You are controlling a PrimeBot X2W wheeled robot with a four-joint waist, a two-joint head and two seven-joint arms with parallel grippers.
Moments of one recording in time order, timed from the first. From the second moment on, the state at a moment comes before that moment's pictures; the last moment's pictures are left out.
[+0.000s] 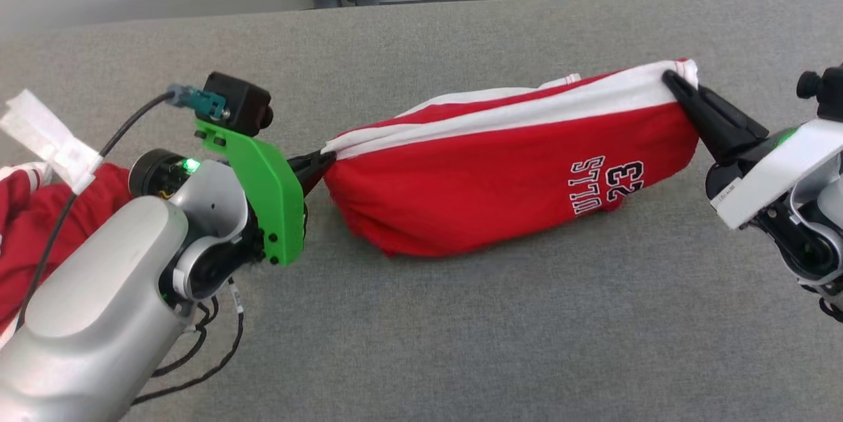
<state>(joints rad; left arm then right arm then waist) -0.74 0.53 -0.80 0.12 -1.03 0.03 0.53 -0.74 -0.83 0.91 0.15 1.28 0.13 -0.26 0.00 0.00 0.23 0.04</state>
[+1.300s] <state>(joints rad) -0.73 0.47 -0.76 0.41 -0.90 0.02 0.02 -0.63 -0.56 0.53 0.27 0.95 0.13 -0.26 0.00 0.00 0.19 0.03</state>
